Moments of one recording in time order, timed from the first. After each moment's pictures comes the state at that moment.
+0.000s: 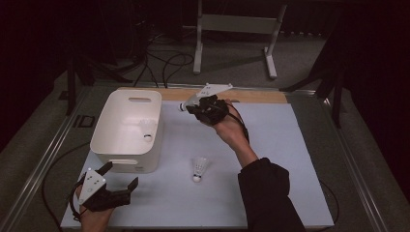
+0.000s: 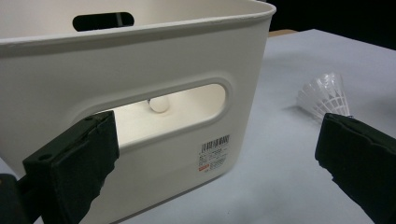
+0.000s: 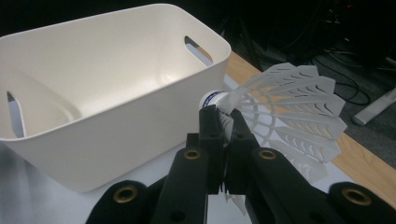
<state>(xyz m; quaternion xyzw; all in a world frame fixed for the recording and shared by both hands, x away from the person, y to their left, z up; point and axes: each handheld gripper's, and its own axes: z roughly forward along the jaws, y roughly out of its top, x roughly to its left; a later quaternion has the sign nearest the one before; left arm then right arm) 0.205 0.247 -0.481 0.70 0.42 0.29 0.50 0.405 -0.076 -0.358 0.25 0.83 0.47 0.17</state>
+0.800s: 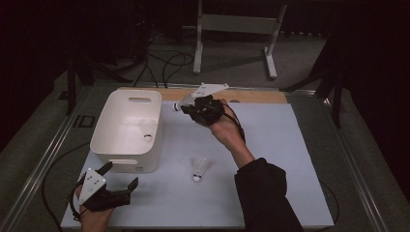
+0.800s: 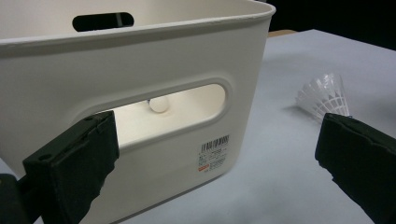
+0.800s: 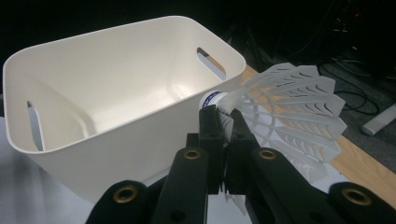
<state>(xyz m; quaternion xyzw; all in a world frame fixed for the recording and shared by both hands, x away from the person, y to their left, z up) 0.205 0.247 -0.481 0.70 0.42 0.29 0.50 0.399 -0.065 -0.352 0.24 0.83 0.48 0.16</state>
